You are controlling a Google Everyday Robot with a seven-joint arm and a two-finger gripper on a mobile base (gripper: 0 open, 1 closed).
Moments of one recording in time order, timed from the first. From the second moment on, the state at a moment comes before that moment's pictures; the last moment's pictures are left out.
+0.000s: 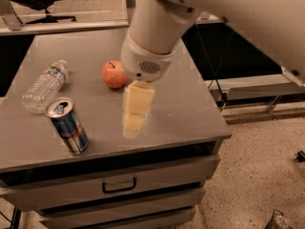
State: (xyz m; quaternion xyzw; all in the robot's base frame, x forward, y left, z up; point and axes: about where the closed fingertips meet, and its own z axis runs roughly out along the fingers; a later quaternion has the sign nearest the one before) arm 0.461 0.042 0.922 -0.74 0.65 0.09 0.16
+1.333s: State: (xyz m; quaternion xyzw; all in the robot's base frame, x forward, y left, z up) arm 0.425 0.131 0.876 -0.75 0.56 0.24 0.25
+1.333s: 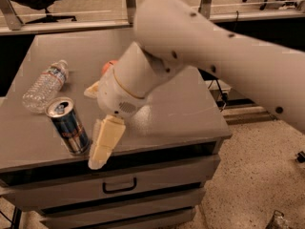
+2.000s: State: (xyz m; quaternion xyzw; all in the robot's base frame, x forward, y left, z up) arm 0.430 0.143 0.898 -0.67 0.53 0.31 0.41
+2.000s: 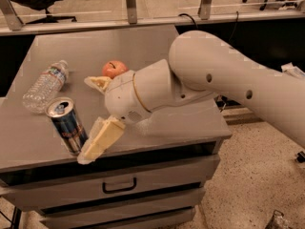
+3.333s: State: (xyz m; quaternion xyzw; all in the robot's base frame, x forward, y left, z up) arm 0.431 0.155 0.897 -0.64 0.52 0.35 0.44
